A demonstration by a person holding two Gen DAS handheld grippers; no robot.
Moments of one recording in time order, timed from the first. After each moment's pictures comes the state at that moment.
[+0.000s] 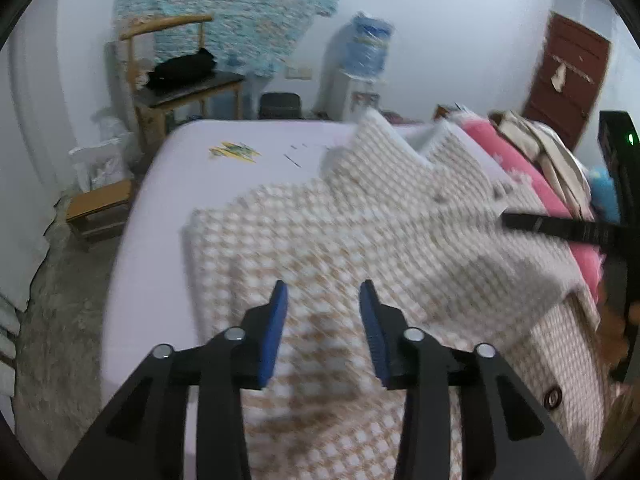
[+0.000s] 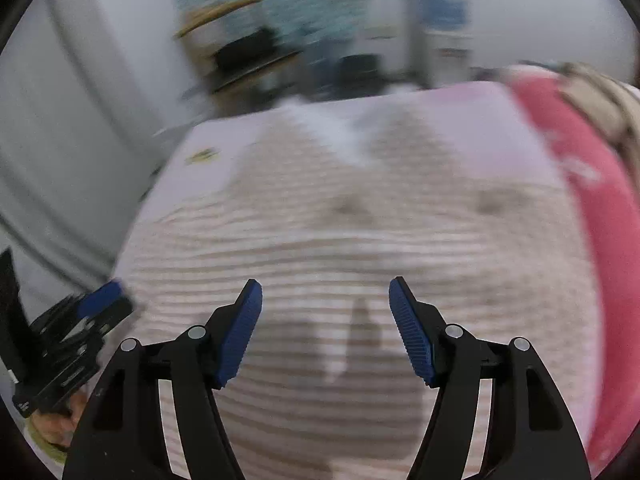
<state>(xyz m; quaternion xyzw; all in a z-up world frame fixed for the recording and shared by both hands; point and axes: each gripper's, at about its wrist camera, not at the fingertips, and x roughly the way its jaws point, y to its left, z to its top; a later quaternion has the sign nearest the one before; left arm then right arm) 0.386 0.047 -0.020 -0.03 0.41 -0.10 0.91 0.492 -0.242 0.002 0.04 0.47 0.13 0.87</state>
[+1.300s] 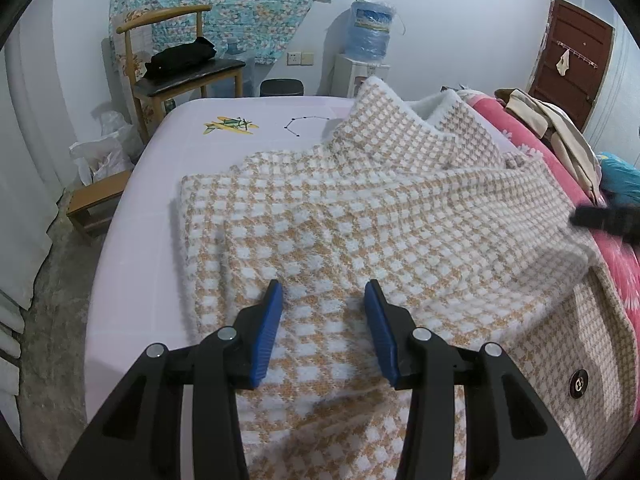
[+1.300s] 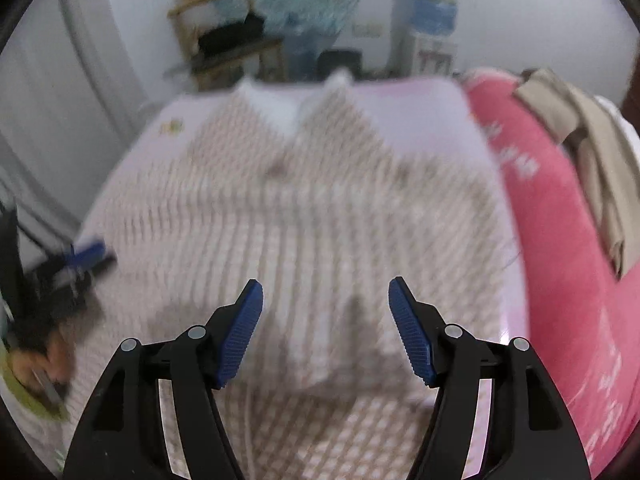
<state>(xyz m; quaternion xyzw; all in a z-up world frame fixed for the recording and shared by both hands) 0.389 0.042 -0.045 -0.02 0.43 -0.08 0.90 0.470 -0.283 -0.014 -0.05 0.49 0.13 0.86</state>
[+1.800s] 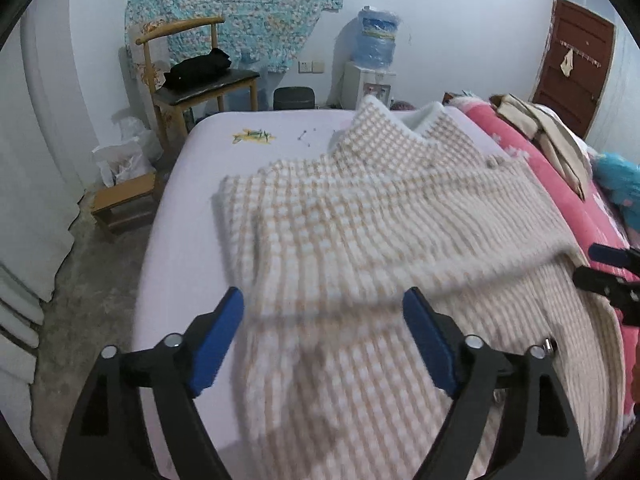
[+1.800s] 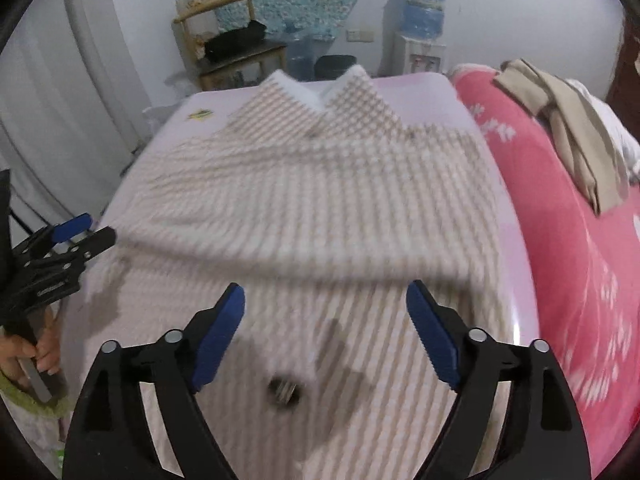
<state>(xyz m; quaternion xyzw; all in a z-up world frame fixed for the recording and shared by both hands) 0.318 0.042 0.000 0.00 0.42 -0.06 0.91 0.364 -0.274 0.008 -0.02 0.46 0.11 0.88</state>
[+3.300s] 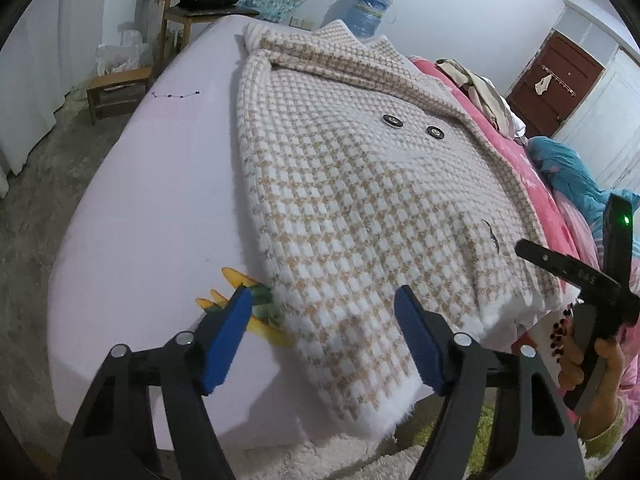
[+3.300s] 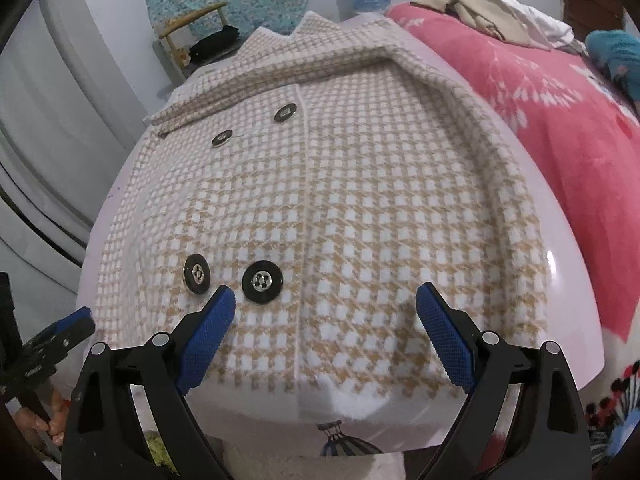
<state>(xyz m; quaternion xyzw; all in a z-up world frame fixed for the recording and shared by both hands) 0.044 0.051 -0.063 -0.13 0.47 -0.12 0.87 0.140 -0.318 -0.051 0.08 0.47 0.08 0.88</state>
